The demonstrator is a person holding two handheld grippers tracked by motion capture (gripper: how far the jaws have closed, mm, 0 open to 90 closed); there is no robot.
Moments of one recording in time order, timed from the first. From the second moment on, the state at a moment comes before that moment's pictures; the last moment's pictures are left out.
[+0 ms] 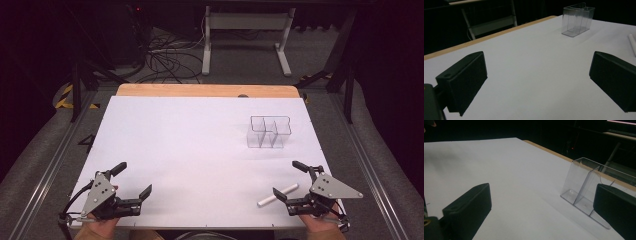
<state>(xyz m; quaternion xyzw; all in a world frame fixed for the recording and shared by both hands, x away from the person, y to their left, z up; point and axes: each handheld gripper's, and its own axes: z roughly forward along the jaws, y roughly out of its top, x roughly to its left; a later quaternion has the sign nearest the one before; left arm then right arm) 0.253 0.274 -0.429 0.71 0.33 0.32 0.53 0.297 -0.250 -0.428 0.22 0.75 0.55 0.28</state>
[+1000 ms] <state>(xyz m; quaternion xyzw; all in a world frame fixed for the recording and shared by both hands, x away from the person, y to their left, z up) 0.248 0.273 -0.430 0.71 0.33 0.34 0.51 0.306 -0.247 -0.419 0.24 0.76 0.54 0.28</state>
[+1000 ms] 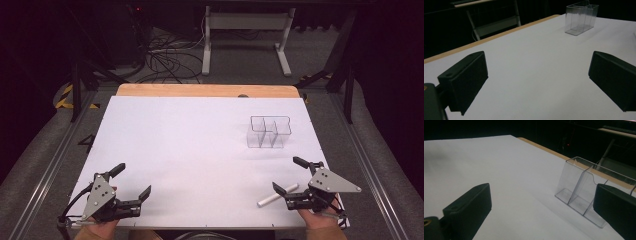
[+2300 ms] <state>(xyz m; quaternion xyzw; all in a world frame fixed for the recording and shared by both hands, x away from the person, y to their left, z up) 0.249 0.271 -0.431 0.72 0.34 0.33 0.51 0.355 -0.239 -0.379 0.23 0.80 0.50 0.23</state>
